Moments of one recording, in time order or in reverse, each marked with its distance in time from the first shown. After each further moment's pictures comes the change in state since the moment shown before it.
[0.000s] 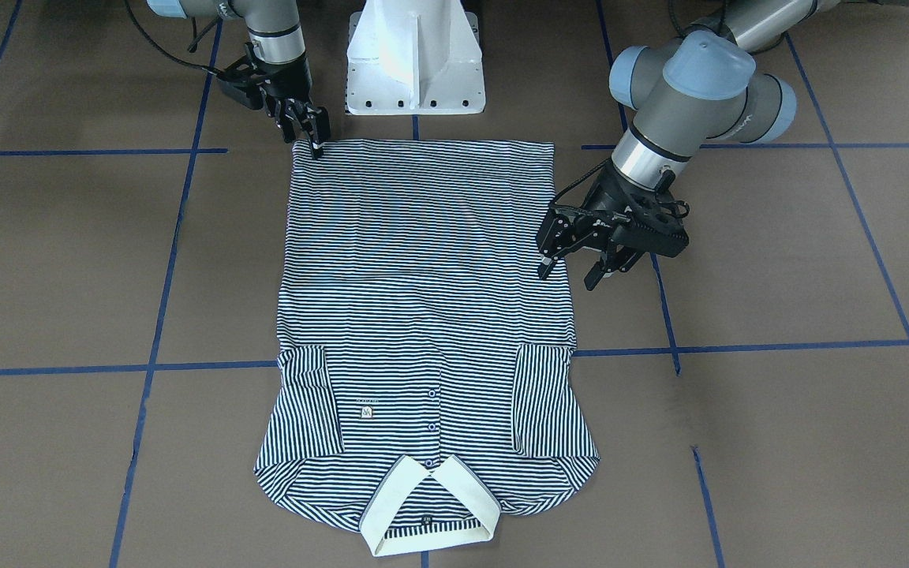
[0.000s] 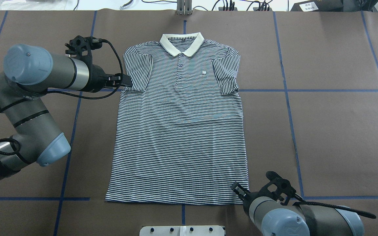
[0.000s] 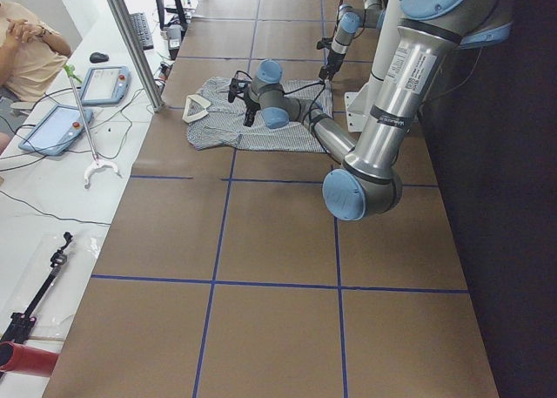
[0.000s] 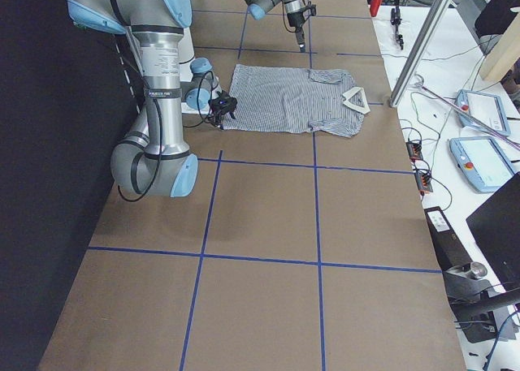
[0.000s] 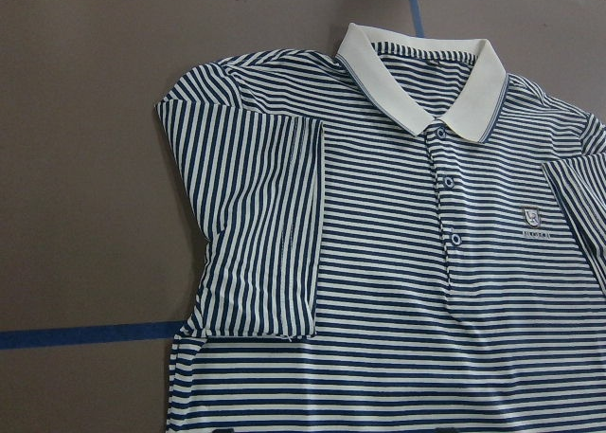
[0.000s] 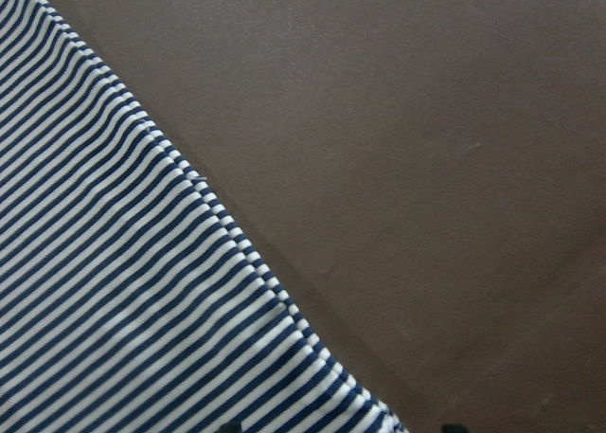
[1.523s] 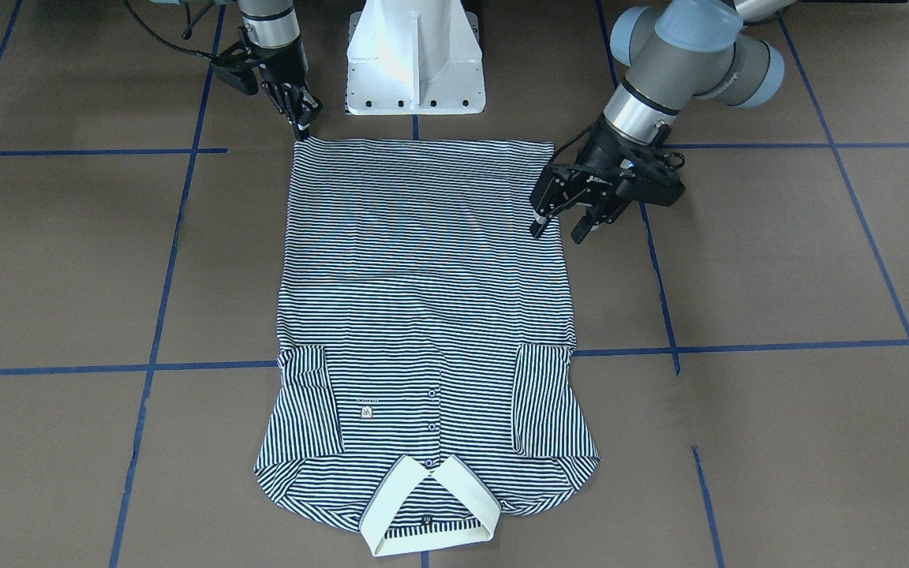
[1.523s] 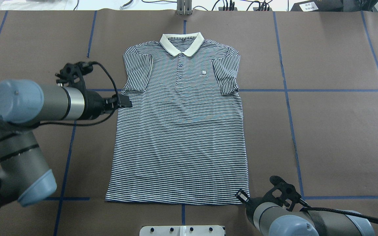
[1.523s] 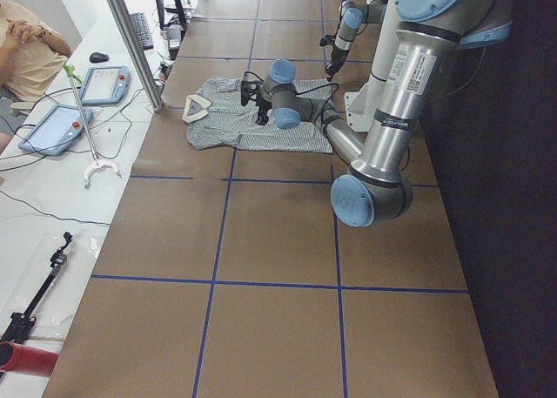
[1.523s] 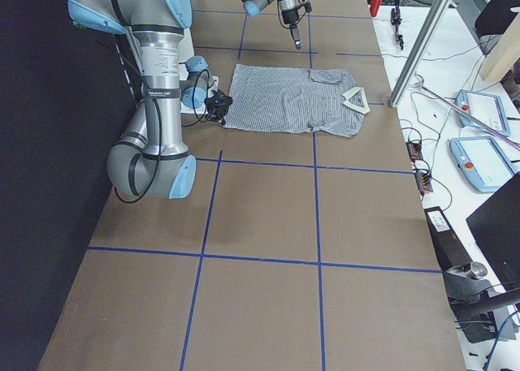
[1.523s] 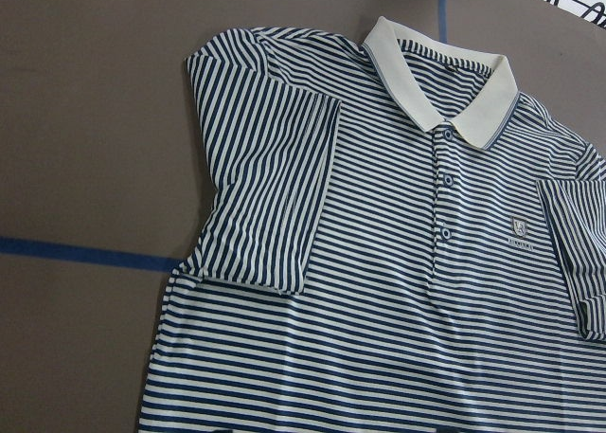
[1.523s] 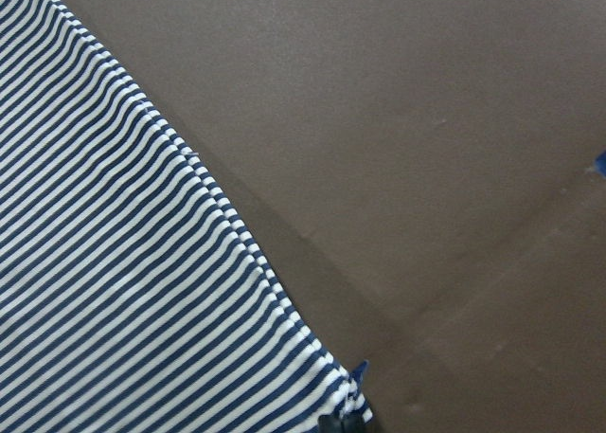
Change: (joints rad) left arm 0.164 0.149 -0.195 0.007 0.143 -0.281; right arm -0.025 -0.027 0.060 0.000 0.000 0.011
